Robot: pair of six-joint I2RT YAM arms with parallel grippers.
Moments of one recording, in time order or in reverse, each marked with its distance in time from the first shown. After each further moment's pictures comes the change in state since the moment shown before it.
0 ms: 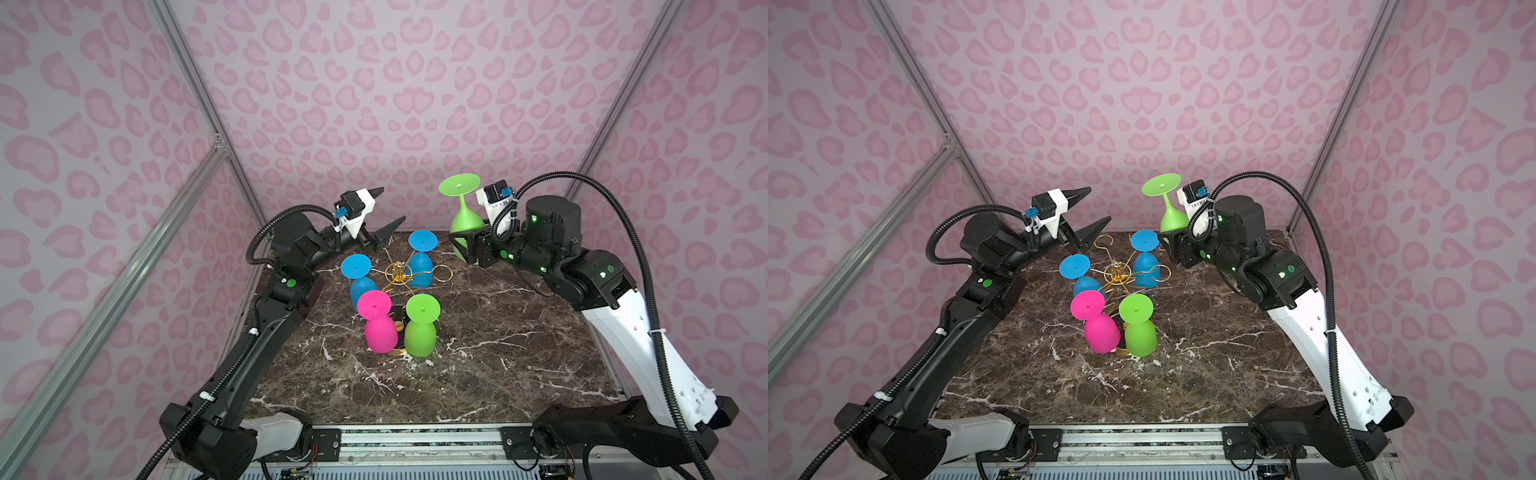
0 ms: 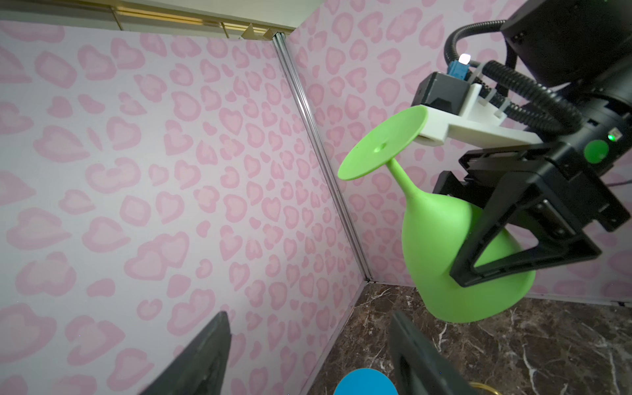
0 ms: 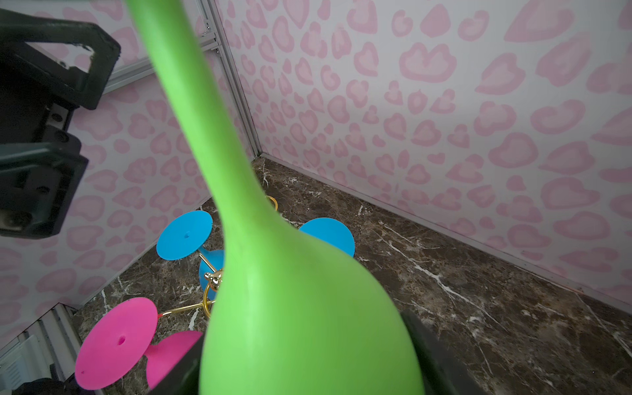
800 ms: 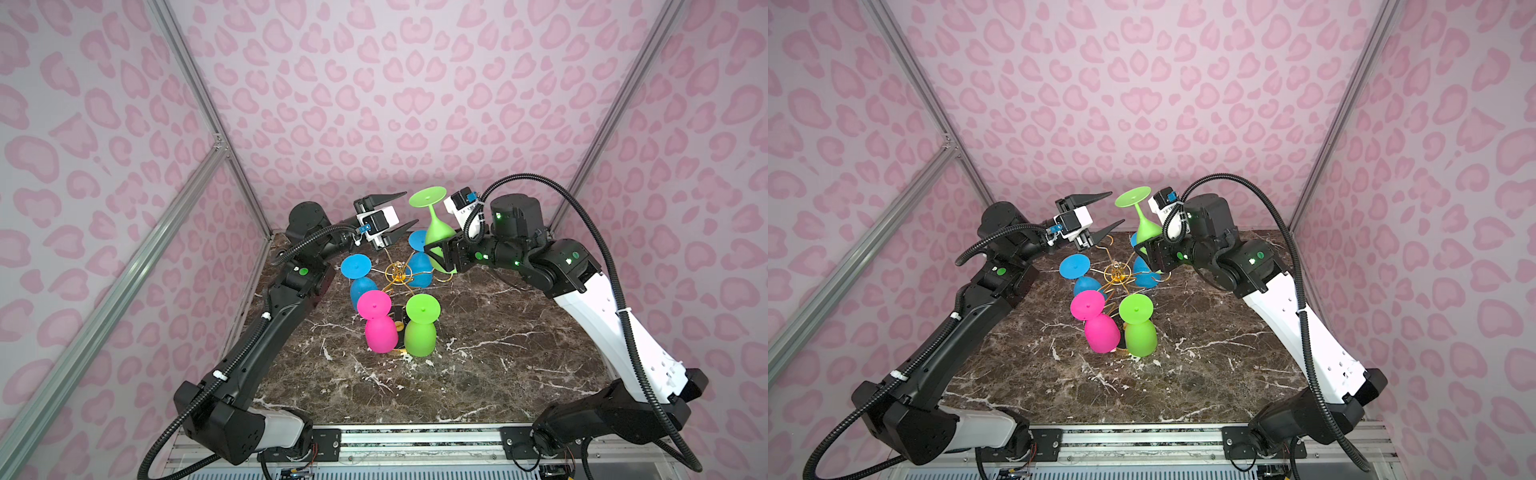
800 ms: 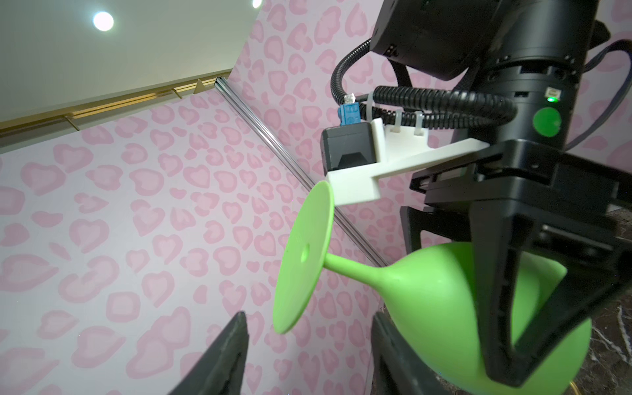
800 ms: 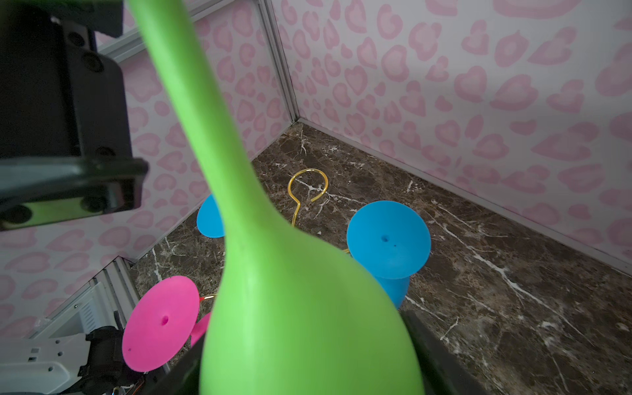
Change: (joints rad) left arm -0.039 0.092 0.079 0.002 0.128 0.306; right arm 0.072 0.118 0.066 -0.061 -0.094 0.035
